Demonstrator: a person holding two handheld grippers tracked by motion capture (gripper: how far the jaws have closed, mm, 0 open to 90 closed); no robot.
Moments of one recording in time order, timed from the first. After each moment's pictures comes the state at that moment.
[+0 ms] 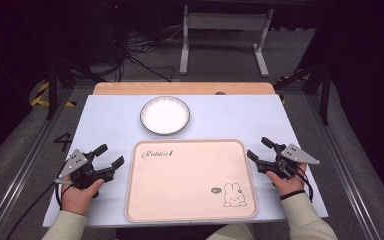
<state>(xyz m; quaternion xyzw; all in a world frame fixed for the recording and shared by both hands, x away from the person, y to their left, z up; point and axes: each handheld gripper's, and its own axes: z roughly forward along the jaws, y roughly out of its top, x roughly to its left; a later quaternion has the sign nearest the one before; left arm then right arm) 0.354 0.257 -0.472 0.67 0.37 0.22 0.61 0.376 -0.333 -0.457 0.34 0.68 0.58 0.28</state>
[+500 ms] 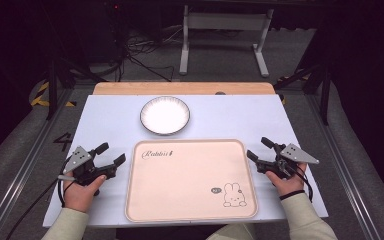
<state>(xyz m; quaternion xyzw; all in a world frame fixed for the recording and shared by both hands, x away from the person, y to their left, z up) 0.363 0.251 -0.465 0.67 0.39 0.22 0.59 0.377 -0.332 -0.456 0.34 0.69 0.58 0.28</state>
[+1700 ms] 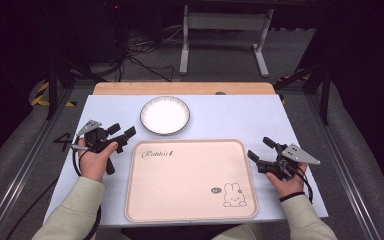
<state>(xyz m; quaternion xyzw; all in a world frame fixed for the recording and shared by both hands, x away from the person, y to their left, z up) 0.425 0.221 -0.431 0.63 0.50 0.14 0.58 0.376 -0.334 -0.457 0.34 0.68 0.59 0.28</state>
